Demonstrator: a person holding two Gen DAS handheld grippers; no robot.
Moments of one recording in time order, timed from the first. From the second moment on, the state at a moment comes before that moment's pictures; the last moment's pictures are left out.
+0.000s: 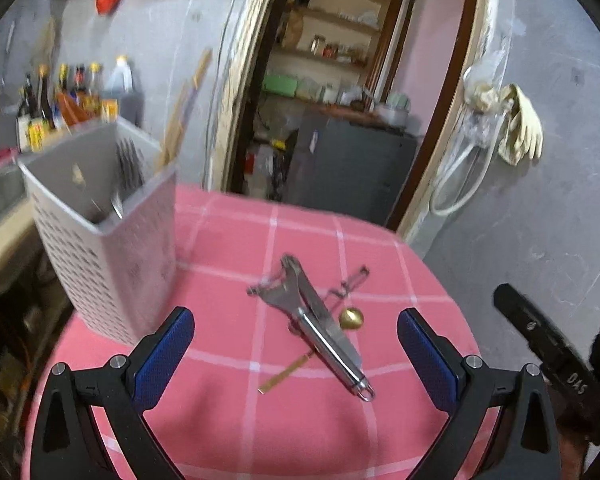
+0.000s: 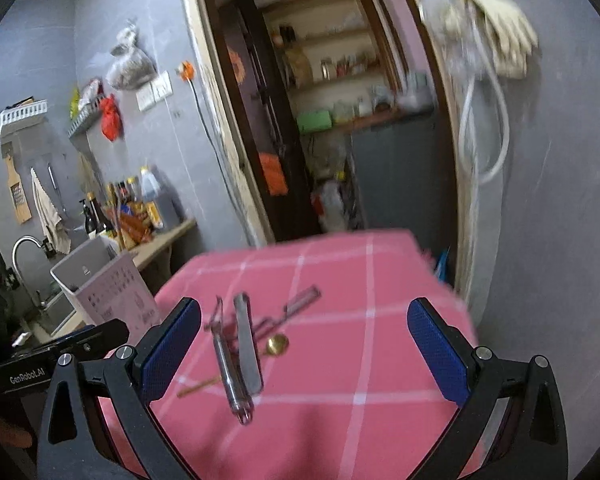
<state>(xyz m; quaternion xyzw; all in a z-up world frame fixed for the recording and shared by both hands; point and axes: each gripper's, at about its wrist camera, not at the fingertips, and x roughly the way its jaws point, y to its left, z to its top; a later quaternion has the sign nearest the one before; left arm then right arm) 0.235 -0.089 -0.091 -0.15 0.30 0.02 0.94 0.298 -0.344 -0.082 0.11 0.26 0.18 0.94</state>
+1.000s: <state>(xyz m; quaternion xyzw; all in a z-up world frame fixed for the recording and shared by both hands) 0.344 -0.087 -0.180 -0.25 0.46 -0.04 0.85 0.377 -0.280 -0.179 0.09 0.44 0.27 0.85</state>
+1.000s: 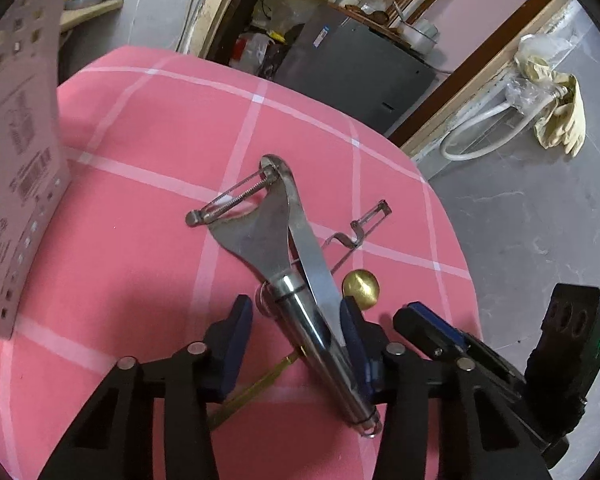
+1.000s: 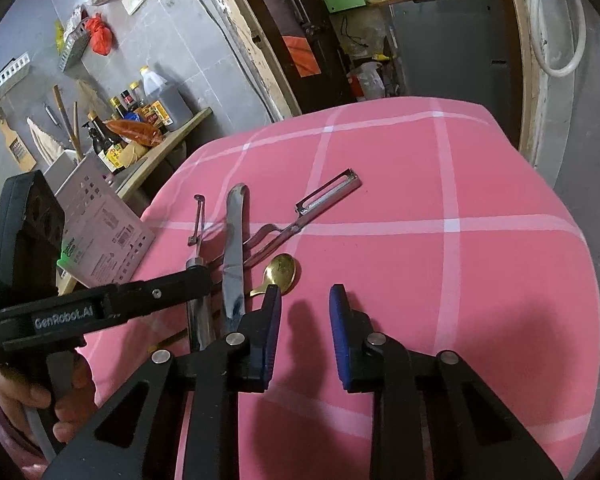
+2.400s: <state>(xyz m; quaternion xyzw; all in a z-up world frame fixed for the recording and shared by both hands) 0.289 -0.086 -0.110 -0.22 0.38 -0.11 0.89 0.317 -0.314 -0.077 0.01 0.31 0.15 0.94</state>
